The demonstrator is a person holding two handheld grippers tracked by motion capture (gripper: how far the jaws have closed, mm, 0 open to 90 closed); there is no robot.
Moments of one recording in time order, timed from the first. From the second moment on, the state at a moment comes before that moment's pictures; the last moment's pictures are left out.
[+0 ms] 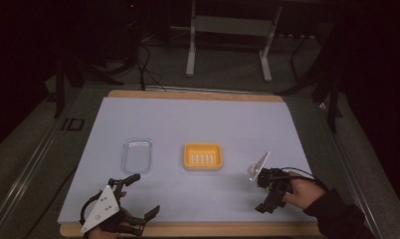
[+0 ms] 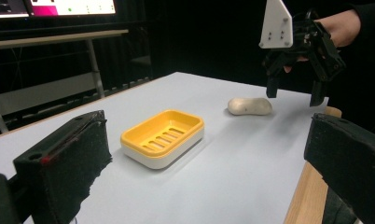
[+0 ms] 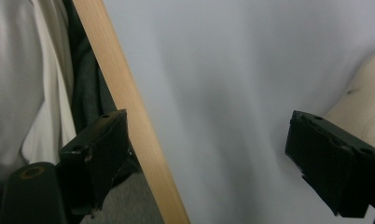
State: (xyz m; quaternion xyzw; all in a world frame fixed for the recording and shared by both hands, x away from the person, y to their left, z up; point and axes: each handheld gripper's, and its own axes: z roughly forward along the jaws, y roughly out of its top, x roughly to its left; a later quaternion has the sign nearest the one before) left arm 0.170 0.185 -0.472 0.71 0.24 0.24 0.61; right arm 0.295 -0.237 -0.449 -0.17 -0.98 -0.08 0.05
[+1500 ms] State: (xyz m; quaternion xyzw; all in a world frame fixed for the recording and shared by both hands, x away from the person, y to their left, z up) left arm 0.170 0.184 -0.473 0.72 0.24 0.24 0.61; right arm 0.339 -0.256 -0.451 -0.33 -0.94 0.00 0.01
